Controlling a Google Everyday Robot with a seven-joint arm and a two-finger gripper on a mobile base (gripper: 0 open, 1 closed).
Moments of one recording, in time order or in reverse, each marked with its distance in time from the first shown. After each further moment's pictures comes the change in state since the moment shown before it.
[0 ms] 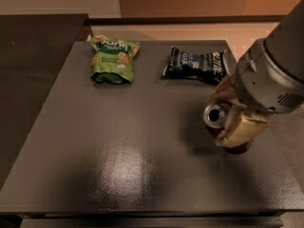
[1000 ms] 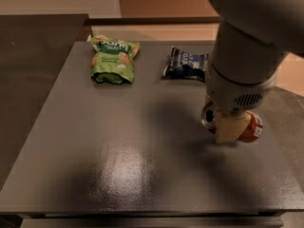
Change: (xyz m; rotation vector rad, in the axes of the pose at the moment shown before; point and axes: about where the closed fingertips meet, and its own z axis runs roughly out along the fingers) arm 0.013 -0.020 0.020 0.025 0.375 -0.083
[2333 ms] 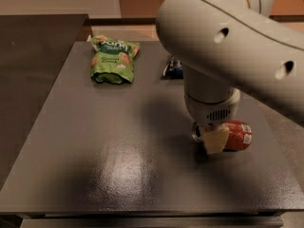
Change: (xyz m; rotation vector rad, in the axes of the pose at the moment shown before) arm -0.015 0.003 0.052 -0.091 0.109 -0.066
